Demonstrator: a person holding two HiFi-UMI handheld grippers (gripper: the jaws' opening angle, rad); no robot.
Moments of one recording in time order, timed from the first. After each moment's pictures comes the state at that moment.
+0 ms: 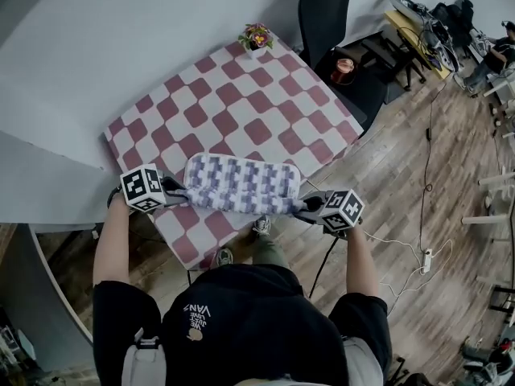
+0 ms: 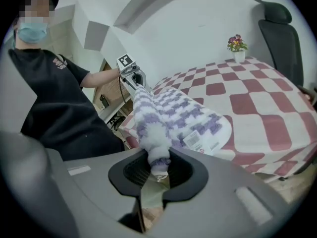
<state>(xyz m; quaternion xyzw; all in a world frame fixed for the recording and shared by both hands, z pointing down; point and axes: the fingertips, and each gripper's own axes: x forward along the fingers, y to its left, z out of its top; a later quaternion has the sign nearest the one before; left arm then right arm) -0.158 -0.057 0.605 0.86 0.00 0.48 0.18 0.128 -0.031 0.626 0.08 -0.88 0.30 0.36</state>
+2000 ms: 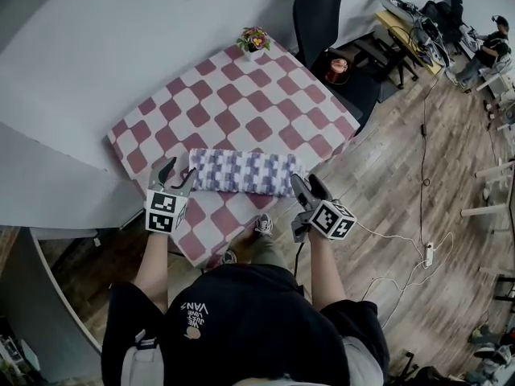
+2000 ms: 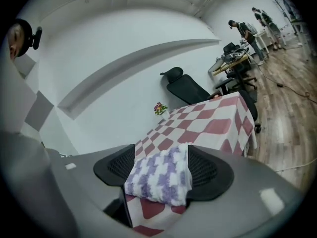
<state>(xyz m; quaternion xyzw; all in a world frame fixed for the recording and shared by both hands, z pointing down) -0.179 -0.130 0.558 0.82 -0.50 0.26 0.08 0.151 -0.102 0.573 0.54 -0.75 0.37 -0.06</state>
